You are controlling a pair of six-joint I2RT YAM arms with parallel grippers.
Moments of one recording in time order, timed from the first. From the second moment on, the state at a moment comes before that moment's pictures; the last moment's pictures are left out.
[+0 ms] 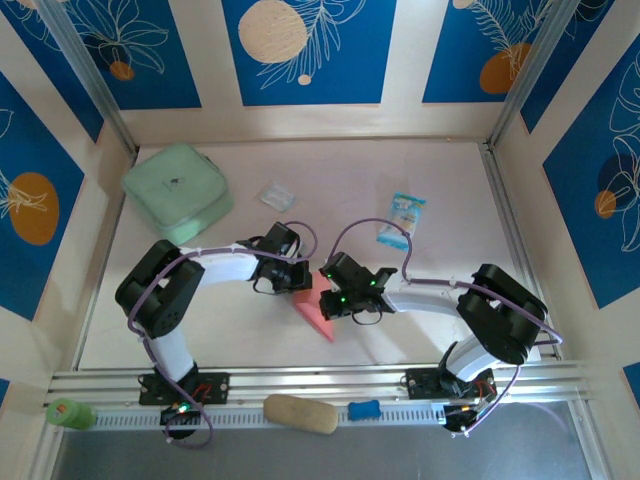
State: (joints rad) left arm -0.66 1.76 0.90 -0.25 0.43 -0.73; right arm 0.91 1.52 0.71 -0.25 -0.17 0.63
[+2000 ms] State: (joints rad) left arm -0.66 1.76 0.90 -0.25 0.43 -0.73; right arm 0.92 1.56 0.71 -0.24 -0.17 0.66
